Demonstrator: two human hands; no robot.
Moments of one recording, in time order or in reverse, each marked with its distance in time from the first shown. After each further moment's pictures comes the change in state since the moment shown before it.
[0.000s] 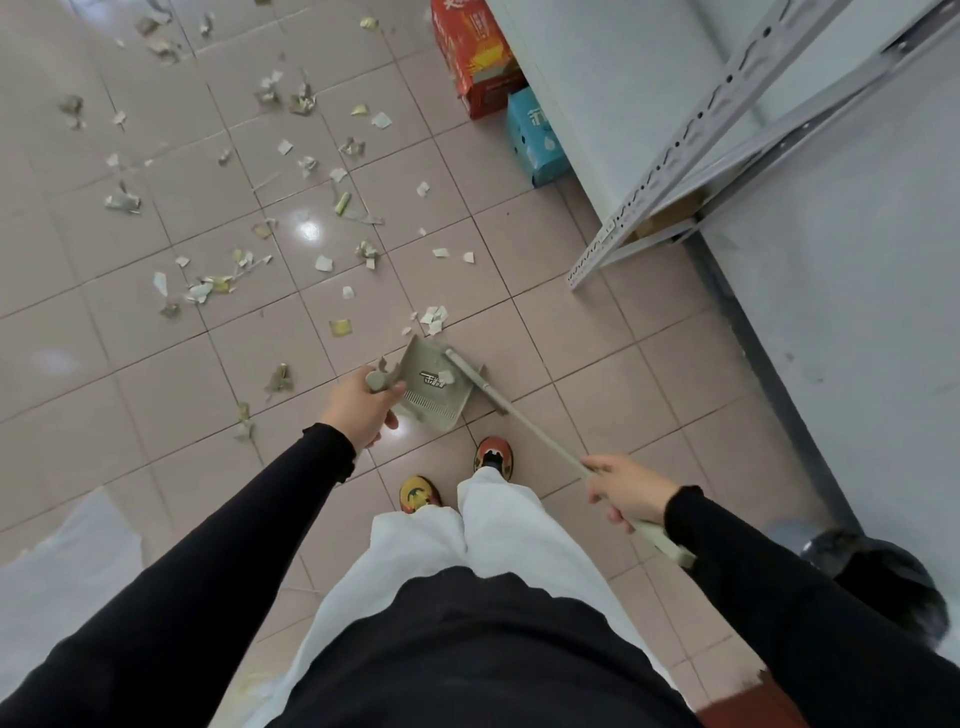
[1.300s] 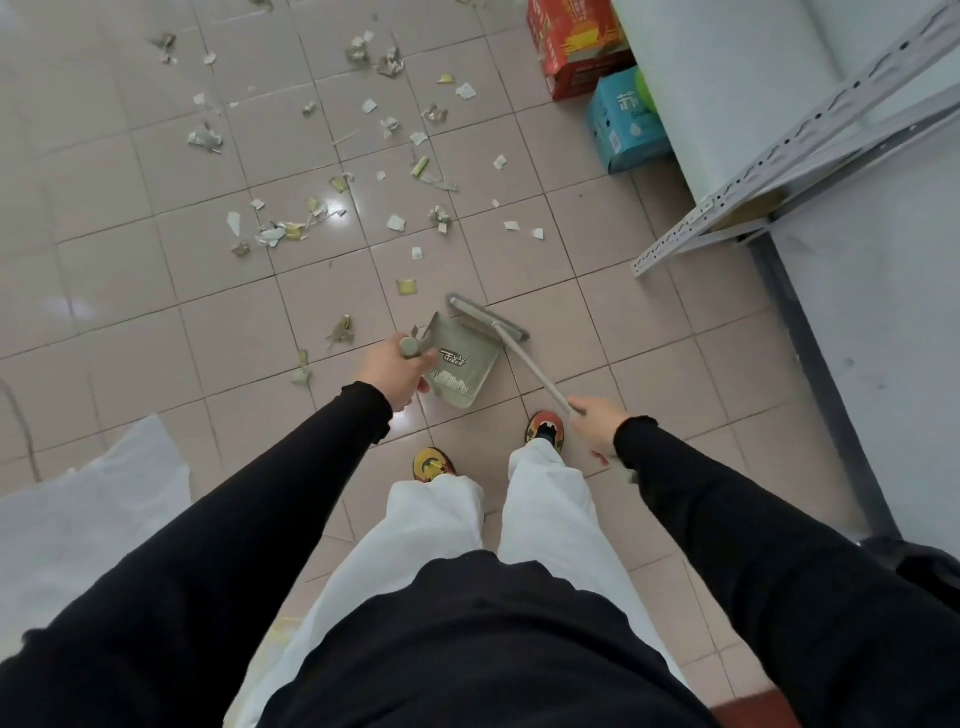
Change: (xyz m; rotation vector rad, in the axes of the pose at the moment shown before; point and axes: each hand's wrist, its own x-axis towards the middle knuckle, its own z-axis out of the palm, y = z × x) left_hand -0.040 -0.119 -0.109 -0.045 0.051 -0.009; right_hand 0.031 -0.081 0.178 -0.342 0.079 -0.124
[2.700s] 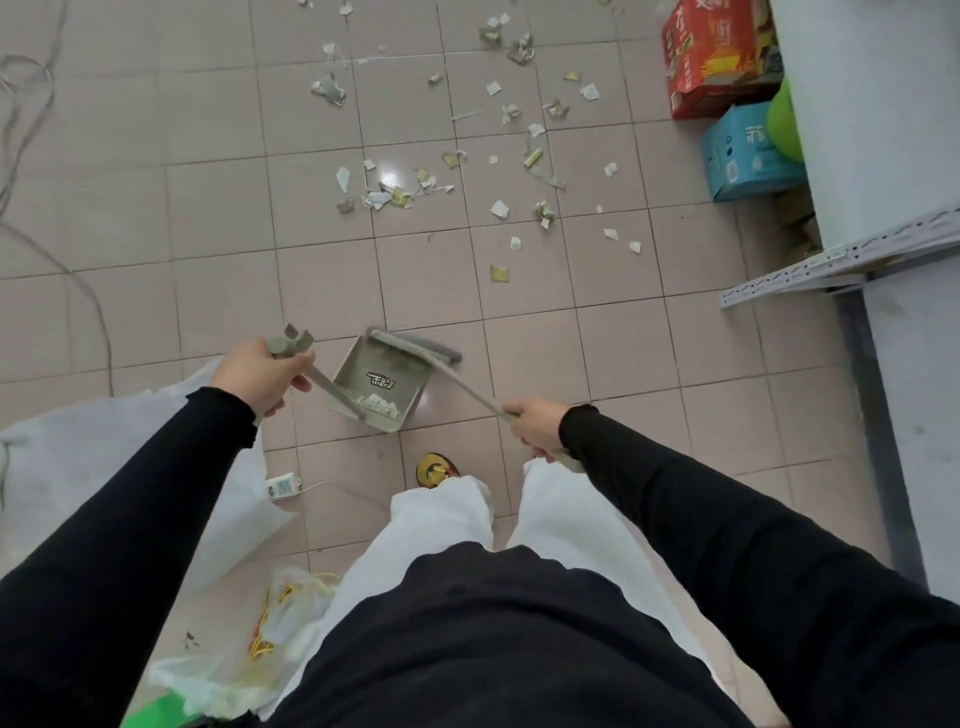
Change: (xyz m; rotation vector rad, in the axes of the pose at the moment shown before) left_hand -0.036 -0.213 -0.307 -0.090 0.256 -0.188; right_hand -0.014 -0.227 0.195 -0.302 -0.249 -0.089
